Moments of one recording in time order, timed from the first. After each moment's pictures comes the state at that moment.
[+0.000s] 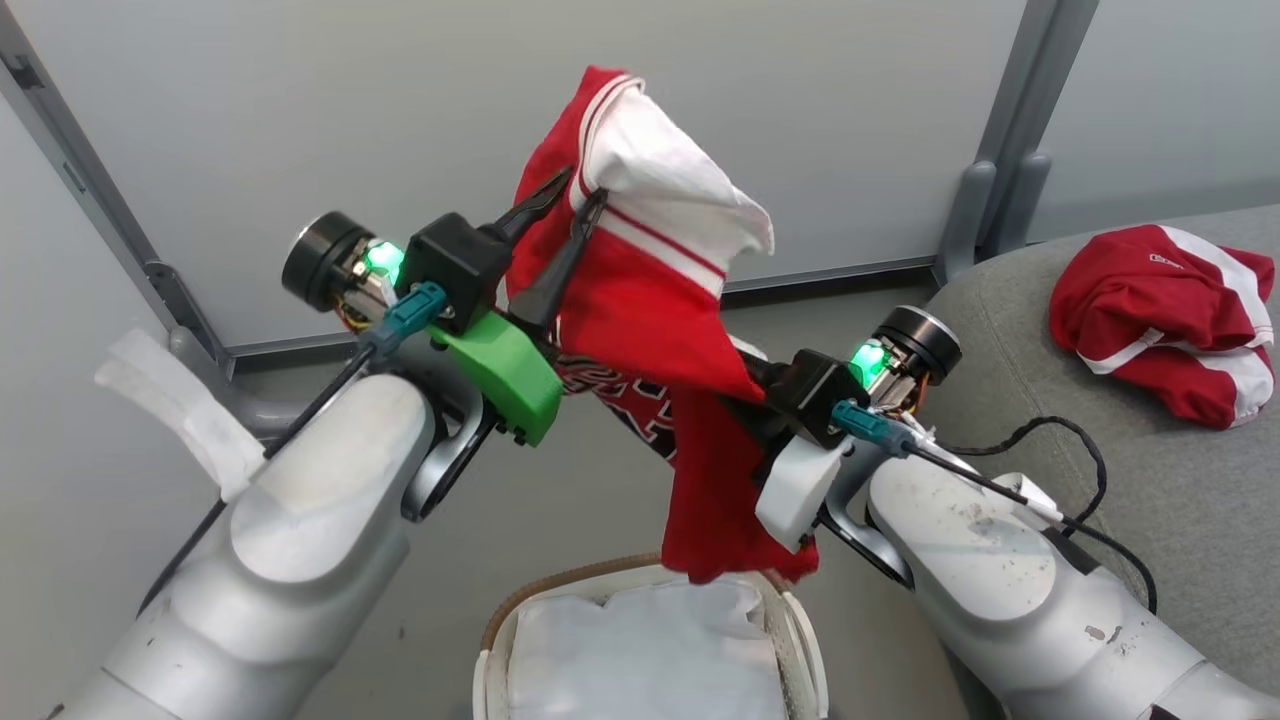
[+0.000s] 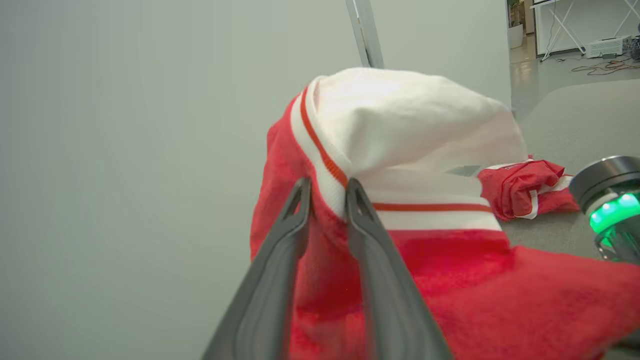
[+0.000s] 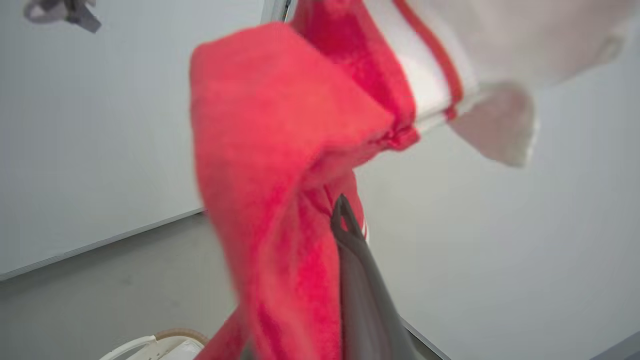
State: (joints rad) left arm -0.79 0.28 -0.79 0.39 -0.48 -0.08 -0.14; right arm -0.68 -0.14 0.73 0.55 0.19 0.13 -0.26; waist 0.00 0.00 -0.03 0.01
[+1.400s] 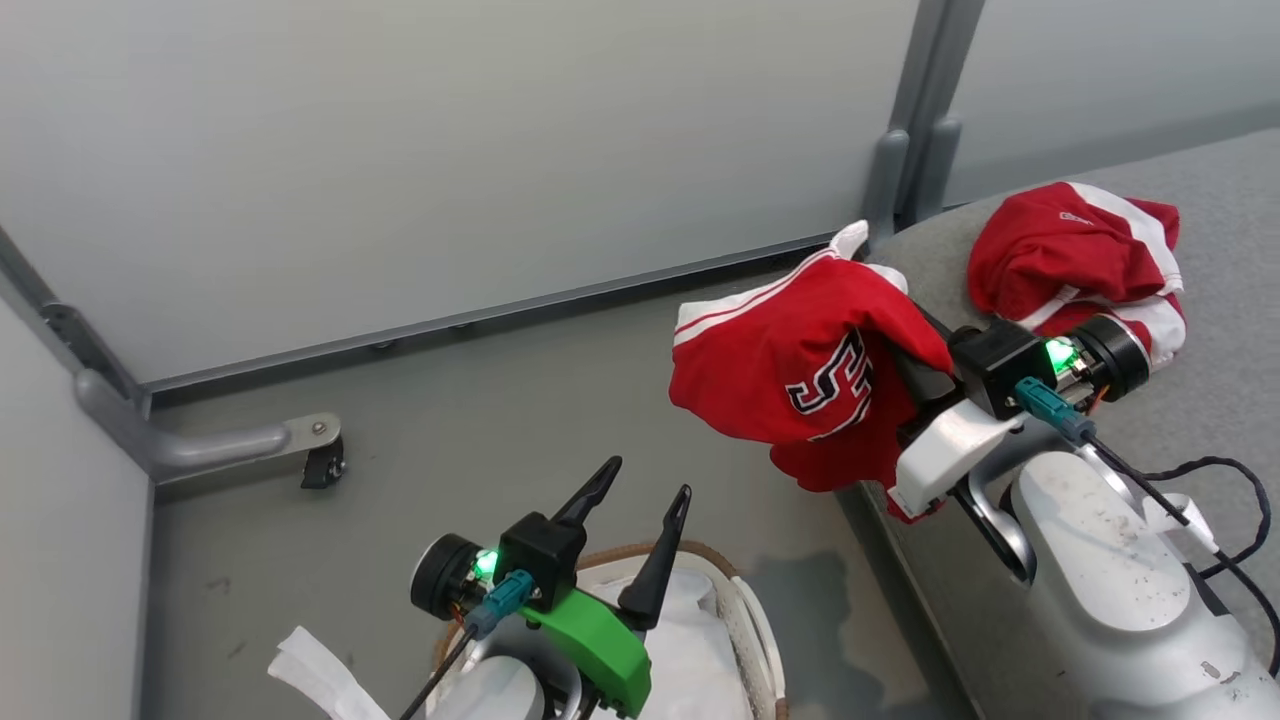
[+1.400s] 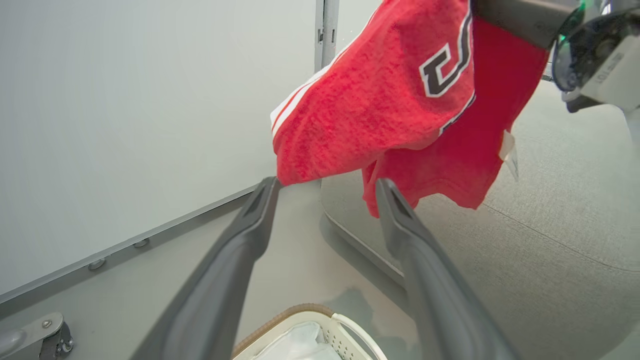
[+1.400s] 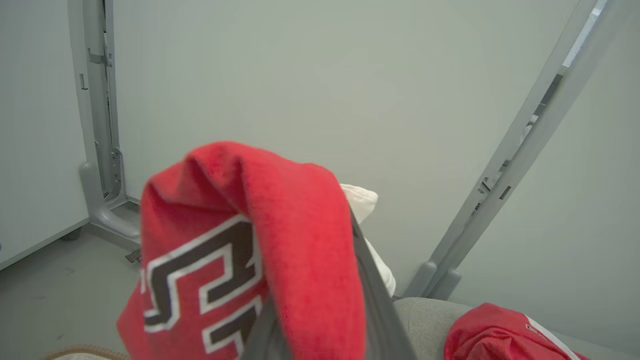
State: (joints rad) left arm -0.30 0.07 -0.67 0.46 -0.39 -0.08 -0.26; right arm -0.52 -0.18 0.33 0.45 0.07 0.13 -0.26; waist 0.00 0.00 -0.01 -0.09
